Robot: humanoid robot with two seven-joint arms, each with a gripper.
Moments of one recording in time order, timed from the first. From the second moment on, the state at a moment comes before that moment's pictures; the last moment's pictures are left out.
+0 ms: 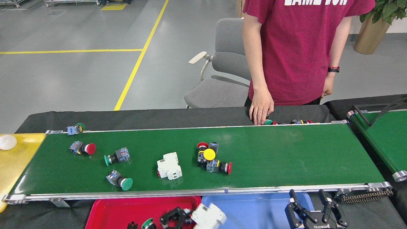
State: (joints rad) left arm 0.16 0.04 -0.39 -1.72 -1.58 -0.69 -0.10; right arm 0.26 0.07 -0.13 -1.72 1.40 -0.16 -0.02
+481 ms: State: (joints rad) left arm 0.22 -0.05 -0.37 -1.75 -1.63 -0.54 -0.21; right arm 0.28 -0.02 -0.13 -1.74 1.36 -0.24 -0.01
